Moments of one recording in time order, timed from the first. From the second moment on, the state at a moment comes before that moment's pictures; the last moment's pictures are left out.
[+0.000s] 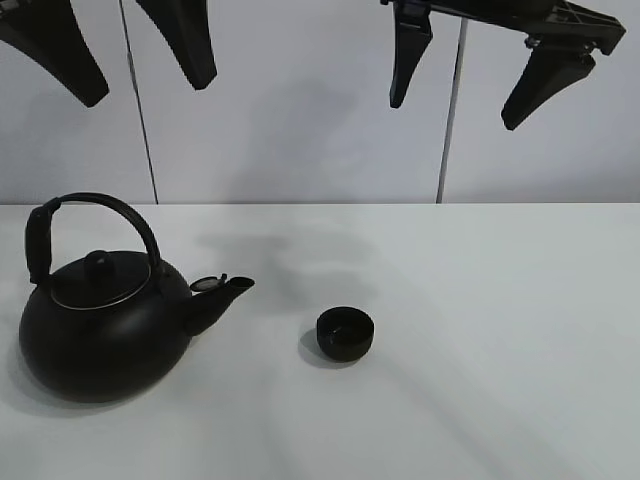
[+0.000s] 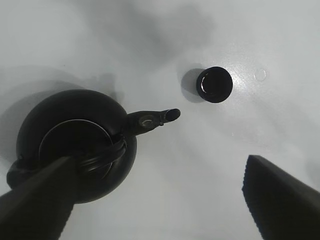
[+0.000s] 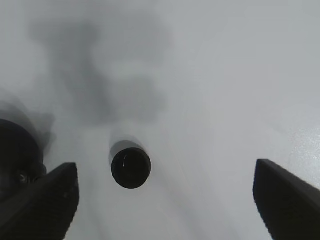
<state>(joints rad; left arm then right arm) -0.45 1.70 -1.59 -0.21 1.20 -0.04 0.37 1.74 -1.57 0.02 1.04 0.34</state>
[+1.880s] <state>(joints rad) -0.45 1.10 -0.60 0.11 -0.10 -0.02 0.37 1.74 -1.54 0.03 0.73 0.35</state>
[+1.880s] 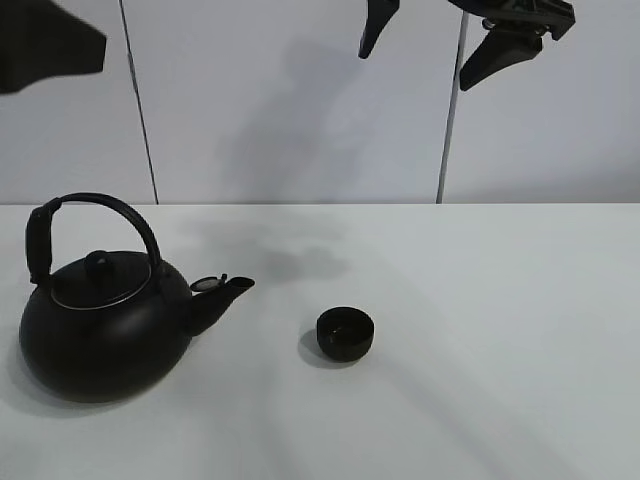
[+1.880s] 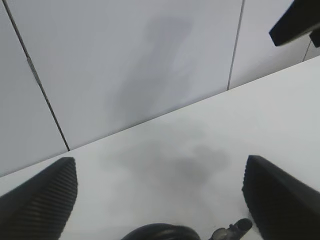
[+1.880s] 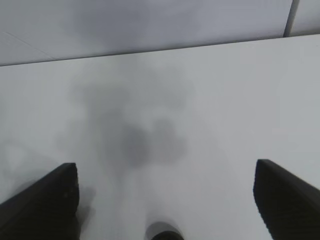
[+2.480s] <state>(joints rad) -0.25 1.37 -0.25 0.12 -0.71 -0.02 0.37 1.74 -1.54 0.03 0.65 0.35</state>
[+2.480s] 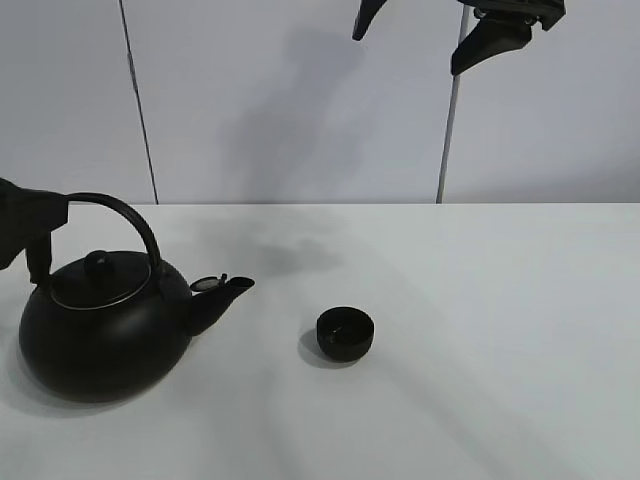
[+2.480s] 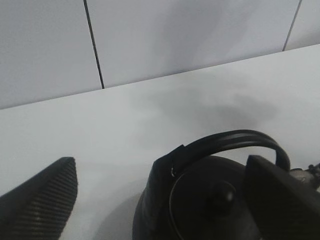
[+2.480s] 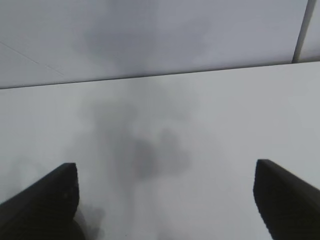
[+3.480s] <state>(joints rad) -0.25 1.81 -0.26 -0.01 -1.14 0.01 0.37 1.74 -1.54 0.03 0.63 0.35</state>
